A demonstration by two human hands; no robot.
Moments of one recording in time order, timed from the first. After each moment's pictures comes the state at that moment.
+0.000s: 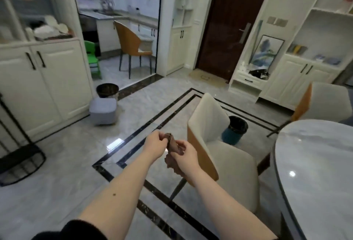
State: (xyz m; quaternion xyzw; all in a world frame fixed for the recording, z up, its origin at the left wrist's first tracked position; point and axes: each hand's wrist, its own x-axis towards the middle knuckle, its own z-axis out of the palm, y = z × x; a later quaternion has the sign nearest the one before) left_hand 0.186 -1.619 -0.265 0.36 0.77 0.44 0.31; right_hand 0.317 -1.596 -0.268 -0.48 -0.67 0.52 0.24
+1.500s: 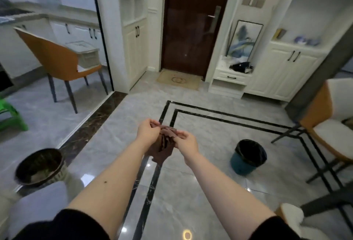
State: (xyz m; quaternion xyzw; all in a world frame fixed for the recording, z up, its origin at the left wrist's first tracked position) left_hand -0.248 -0.904 -0.247 0.41 0.71 0.43 0.38; right_hand -0.122 -0.897 -0.290 -0.57 -0.43 0.55 0.43
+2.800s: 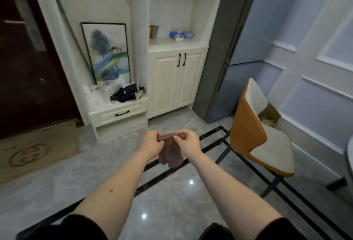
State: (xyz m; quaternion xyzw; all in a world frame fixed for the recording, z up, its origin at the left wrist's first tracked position) left_hand 0.298 0.050 -0.267 0.80 0.42 0.14 0.41; right_hand 0.407 -0.041 -0.264 -0.80 -0.30 0.24 0.47
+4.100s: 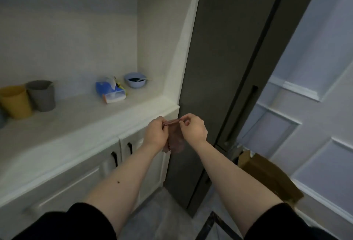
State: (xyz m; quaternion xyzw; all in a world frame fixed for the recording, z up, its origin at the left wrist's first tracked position) left_hand 1.158 0.668 -0.217 0.85 0.29 0.26 0.35; right_hand 1.232 0.567 -0.186 -0.90 -0.23 0.02 0.38
